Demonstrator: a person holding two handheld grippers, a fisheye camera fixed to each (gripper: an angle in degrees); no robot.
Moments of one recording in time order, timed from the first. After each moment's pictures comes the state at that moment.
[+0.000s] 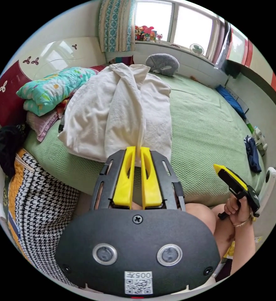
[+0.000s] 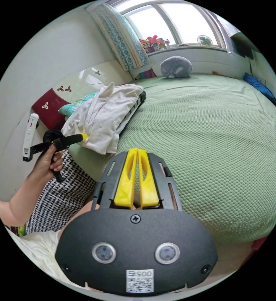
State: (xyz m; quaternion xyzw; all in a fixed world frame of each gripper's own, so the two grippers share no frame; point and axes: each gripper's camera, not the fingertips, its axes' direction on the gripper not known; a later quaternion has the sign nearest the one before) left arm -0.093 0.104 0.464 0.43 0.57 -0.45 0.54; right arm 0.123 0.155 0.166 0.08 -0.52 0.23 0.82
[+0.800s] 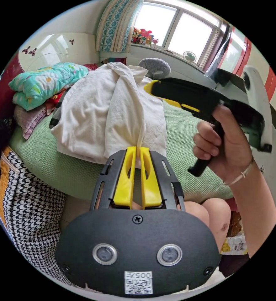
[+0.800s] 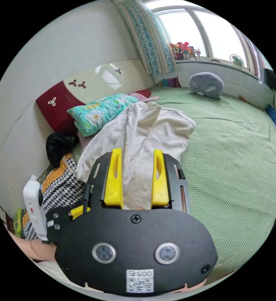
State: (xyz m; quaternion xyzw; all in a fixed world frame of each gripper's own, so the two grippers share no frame) left arm -0.084 0.094 0.536 0.47 0.60 -0.42 0.49; right arm 0.071 -0.066 0.121 0.13 -0.53 0.16 0.82
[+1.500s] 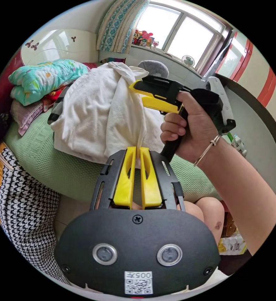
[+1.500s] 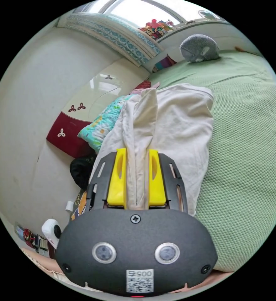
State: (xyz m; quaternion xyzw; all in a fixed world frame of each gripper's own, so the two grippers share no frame) left arm -0.083 0.088 0.569 0.48 0.62 -0.42 0.46; right arm 0.047 -0.111 0.223 0.05 -0.66 0.26 0.70
